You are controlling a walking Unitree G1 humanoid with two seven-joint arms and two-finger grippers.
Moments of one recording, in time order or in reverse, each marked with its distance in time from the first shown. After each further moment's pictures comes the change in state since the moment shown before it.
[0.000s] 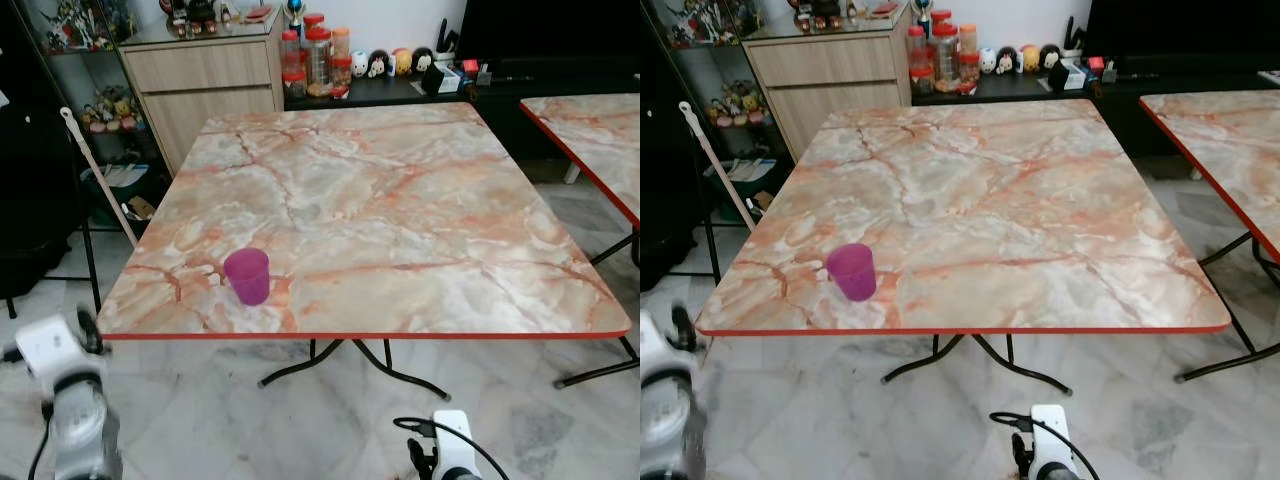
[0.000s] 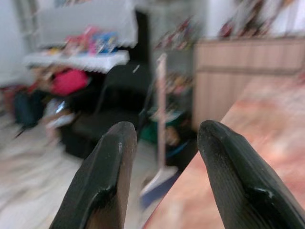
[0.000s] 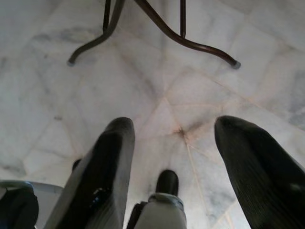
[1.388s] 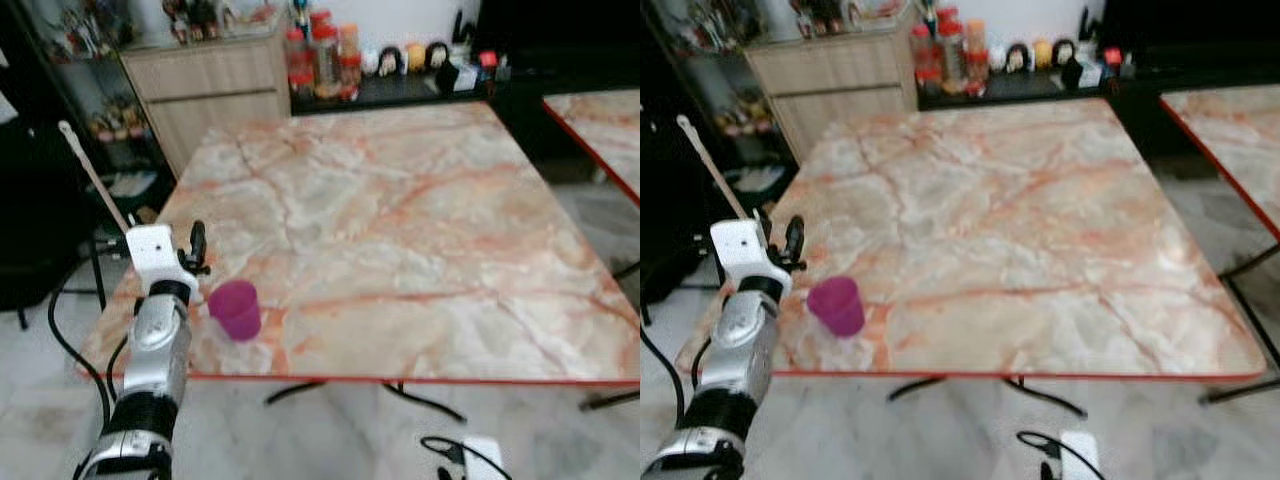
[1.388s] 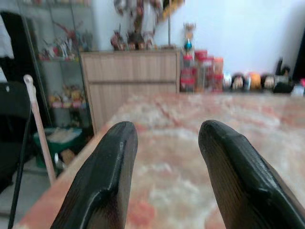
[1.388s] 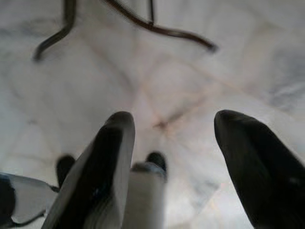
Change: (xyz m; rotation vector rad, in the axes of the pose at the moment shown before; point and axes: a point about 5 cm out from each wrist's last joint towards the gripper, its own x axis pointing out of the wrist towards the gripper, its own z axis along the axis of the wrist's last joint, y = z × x) left arm 0.019 -0.106 0.035 -0.124 0.001 -0.419; right arm -0.013 -0.023 -0.029 0.051 0.064 -0.113
